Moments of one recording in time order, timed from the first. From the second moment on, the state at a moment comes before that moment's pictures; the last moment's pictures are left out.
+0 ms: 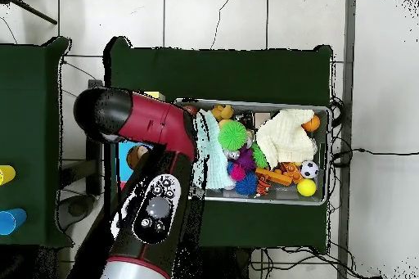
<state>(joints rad) 0.27 -0.42 -0.40 1.31 0.55 0.93 2.21</state>
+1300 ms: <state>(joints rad) 0.07 -0.43 -0.43 1.18 0.39 0.96 2.21</state>
